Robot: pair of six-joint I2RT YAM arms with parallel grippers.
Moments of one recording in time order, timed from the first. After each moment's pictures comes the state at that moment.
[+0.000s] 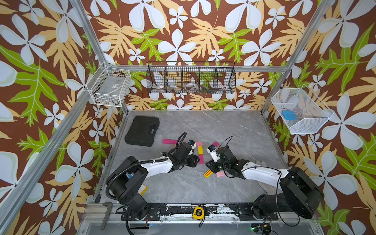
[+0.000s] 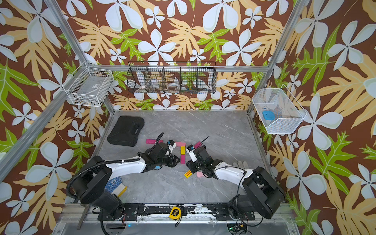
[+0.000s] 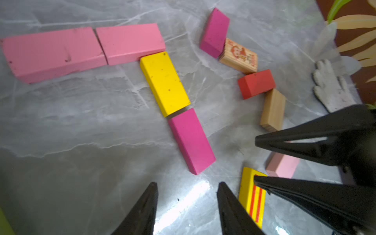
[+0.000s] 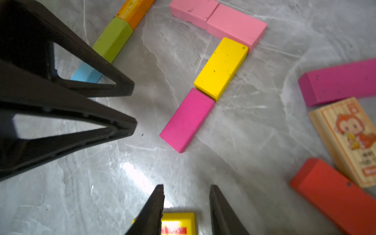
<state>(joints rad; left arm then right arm) -0.74 1.58 0.75 0.06 0.15 -0.43 0.66 1.39 0.57 -0.04 -0.14 0.22</state>
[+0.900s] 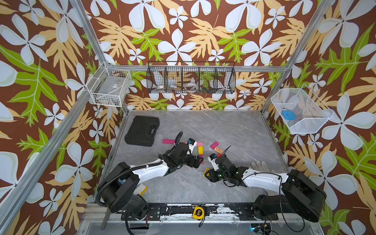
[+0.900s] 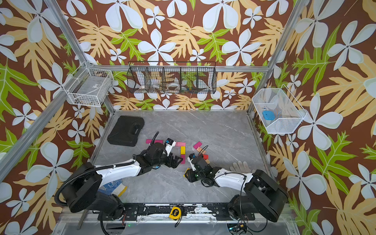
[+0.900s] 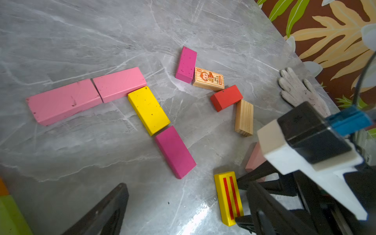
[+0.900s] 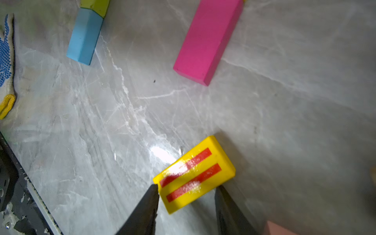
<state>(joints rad) -0.74 1.48 0.70 0.12 0.15 -0.36 0.78 1.39 0.49 -0.02 -0.17 0.47</state>
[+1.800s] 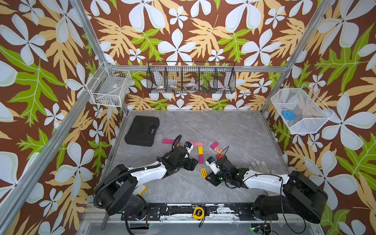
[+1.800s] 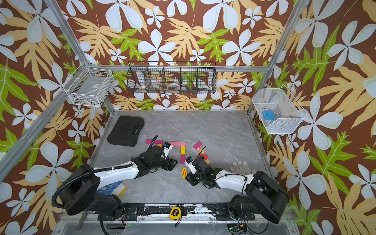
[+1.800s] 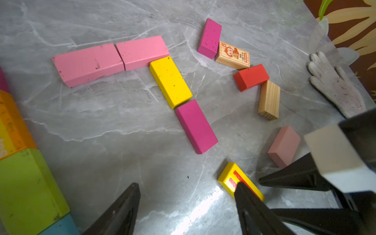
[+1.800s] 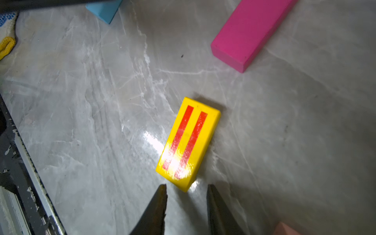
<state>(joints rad) -0.74 1.46 0.65 0.07 0.09 -0.38 0.79 1.34 0.44 -0.04 -0.21 0.29</state>
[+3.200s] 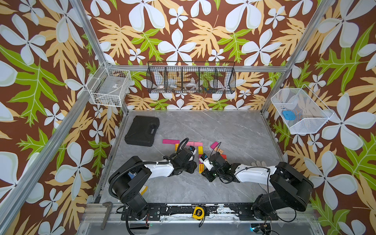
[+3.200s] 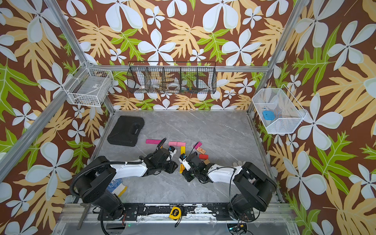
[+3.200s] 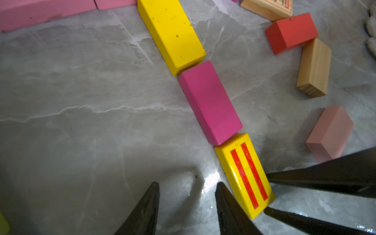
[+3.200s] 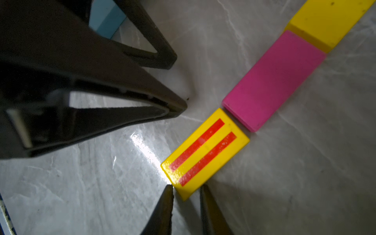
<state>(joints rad) -0.78 1.63 0.70 0.04 0.07 -0.38 0.80 1.51 0.58 -0.02 -0.15 0.18</state>
